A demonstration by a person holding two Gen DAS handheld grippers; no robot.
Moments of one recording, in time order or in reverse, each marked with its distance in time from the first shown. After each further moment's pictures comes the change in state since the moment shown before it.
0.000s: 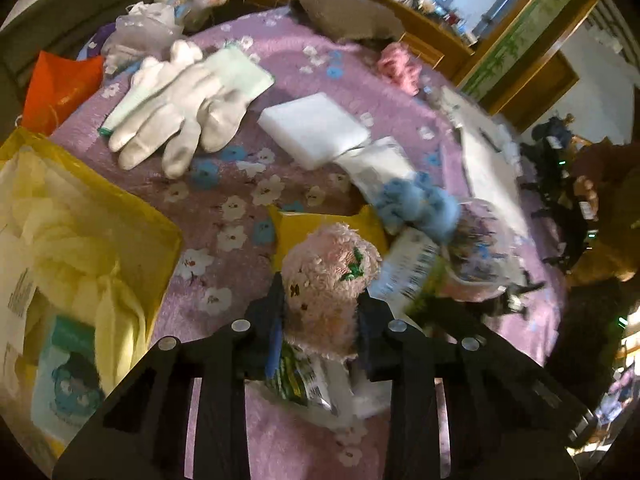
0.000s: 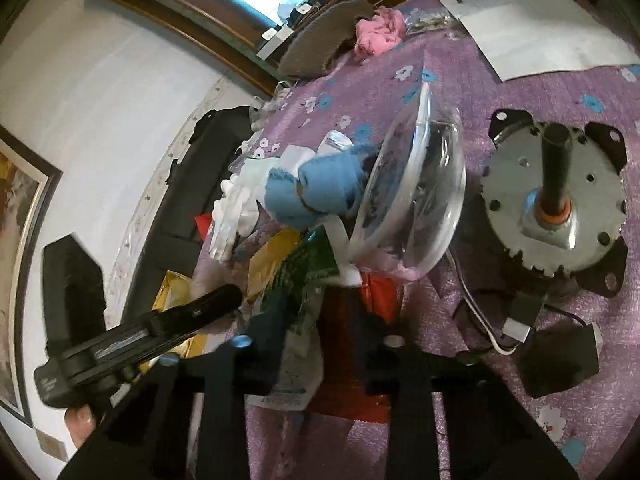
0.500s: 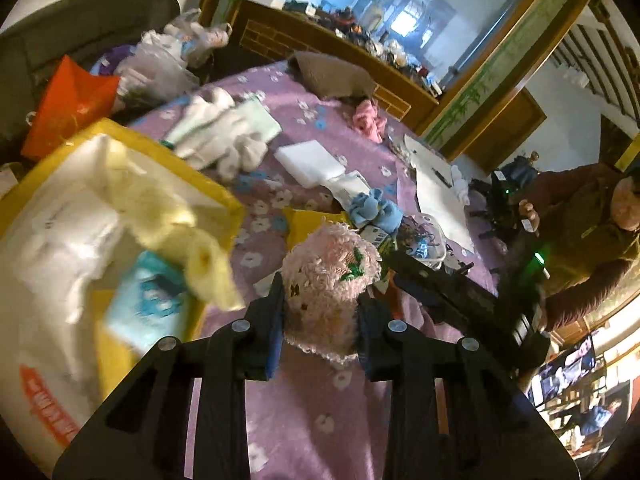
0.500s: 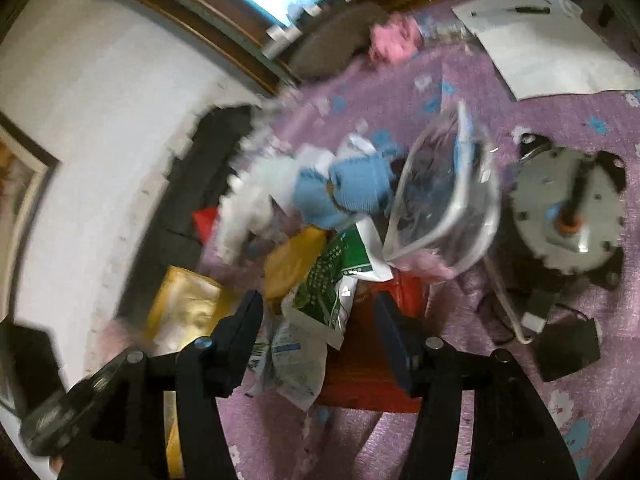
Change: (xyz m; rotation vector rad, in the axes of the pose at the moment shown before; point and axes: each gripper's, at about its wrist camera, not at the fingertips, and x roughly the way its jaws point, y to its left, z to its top) left arm -0.105 0.036 -0.051 -0.030 -0.178 -0.111; right arm 0.005 0.032 0.001 -0.026 0.030 -0.069
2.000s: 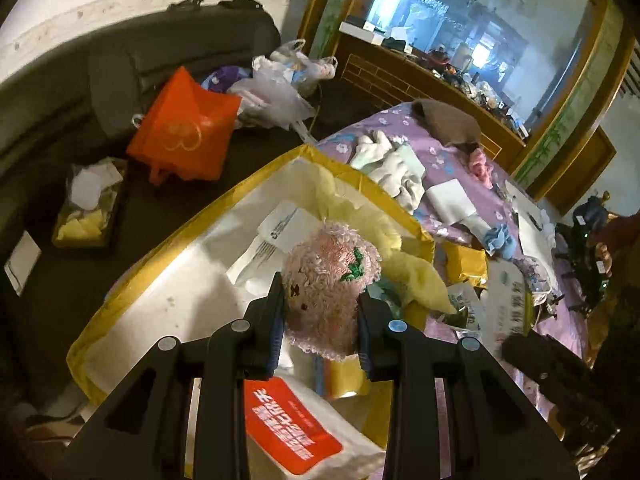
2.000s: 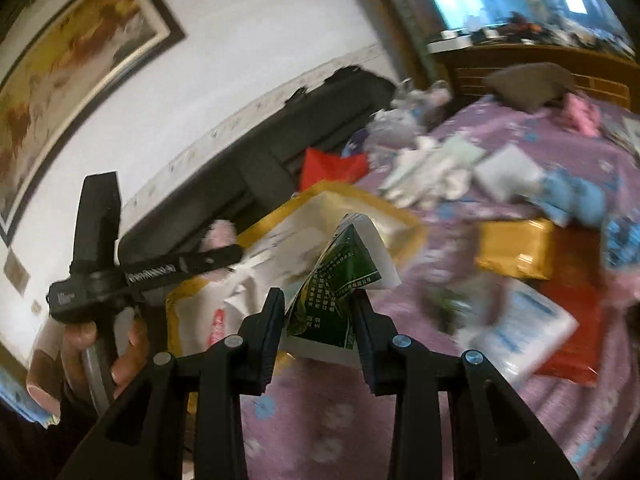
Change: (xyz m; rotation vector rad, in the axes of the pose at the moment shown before) left arm -0.060 0.113 -0.014 -0.112 -0.110 0.295; right arm 0.006 0.159 -0.087 -0.554 0.034 0.204
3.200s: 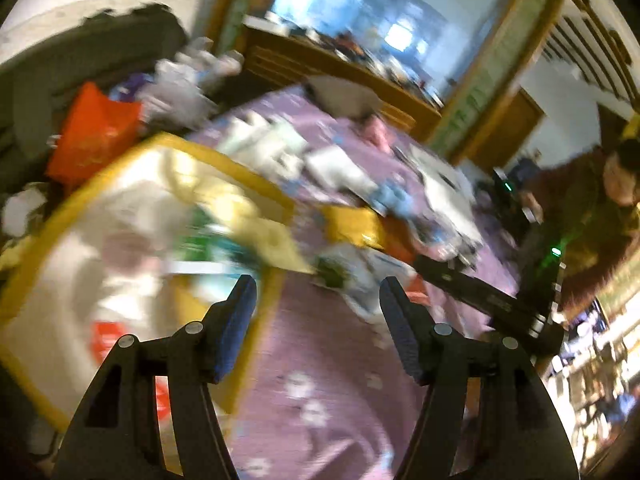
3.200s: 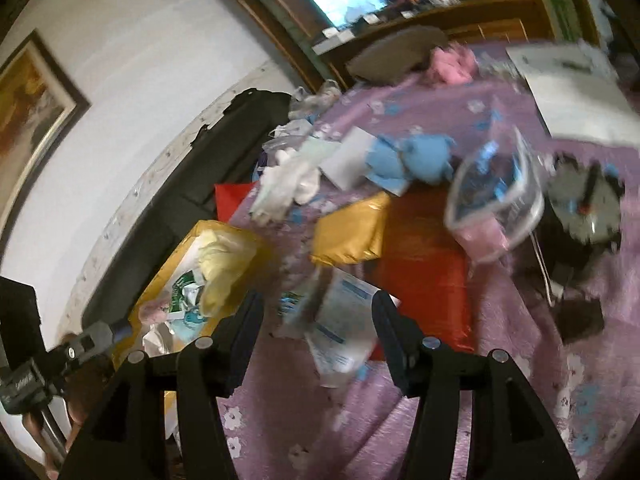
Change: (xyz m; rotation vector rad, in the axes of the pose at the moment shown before) left arm -0.017 -0.094 -0.034 0.173 0.046 -0.269; right arm -0.052 -0.125 -0.025 0.338 -0.072 -0.185
